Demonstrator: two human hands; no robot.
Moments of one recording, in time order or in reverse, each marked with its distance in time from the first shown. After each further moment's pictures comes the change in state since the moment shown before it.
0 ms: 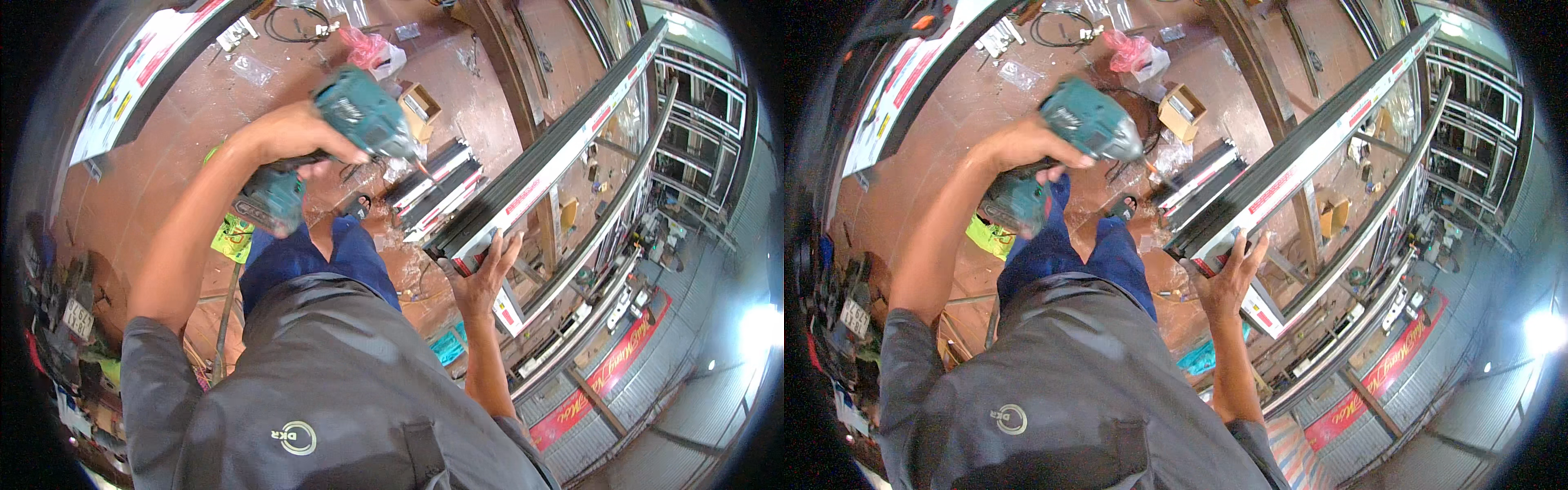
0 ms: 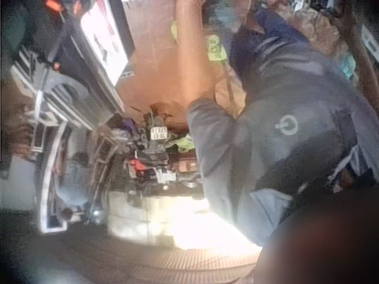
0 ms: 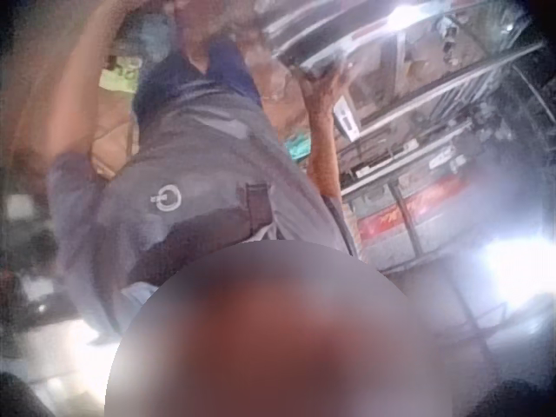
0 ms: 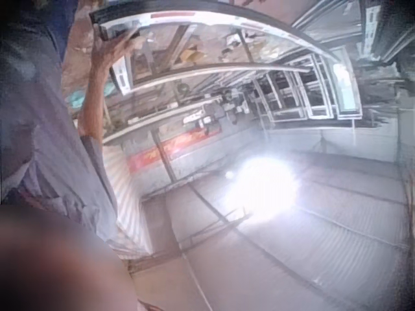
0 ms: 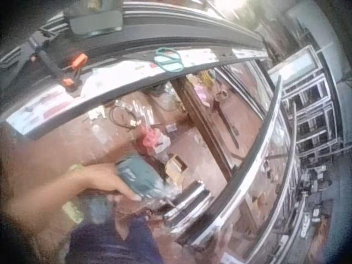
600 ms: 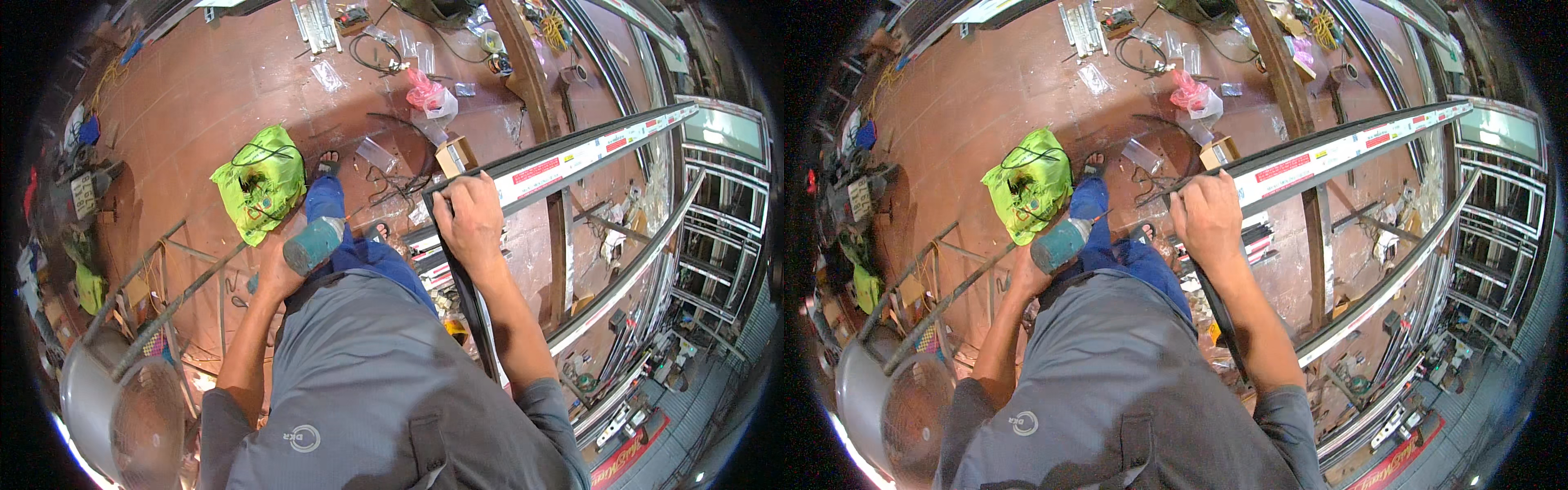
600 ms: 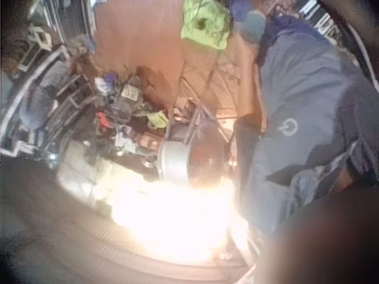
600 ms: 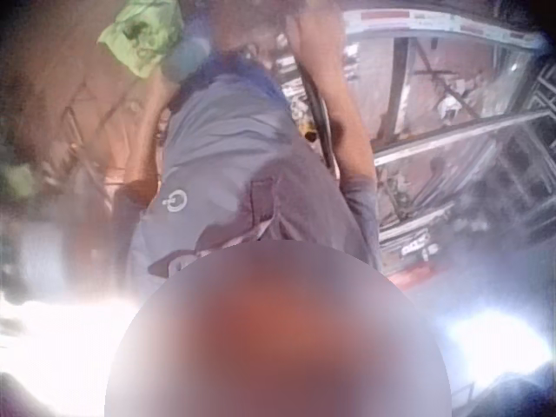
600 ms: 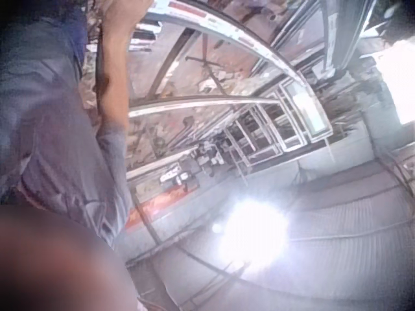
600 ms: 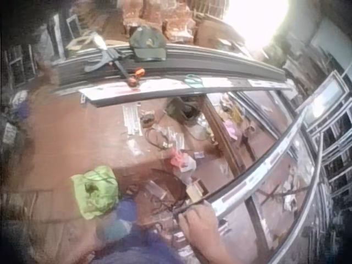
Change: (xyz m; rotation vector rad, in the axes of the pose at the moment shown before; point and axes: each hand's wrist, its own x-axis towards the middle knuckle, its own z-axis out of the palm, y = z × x) left_hand -0.092 -0.230 0.327 0.195 1.066 0.117; right_hand 0.059 -0.001 0.003 0.287 0.021 -0.917
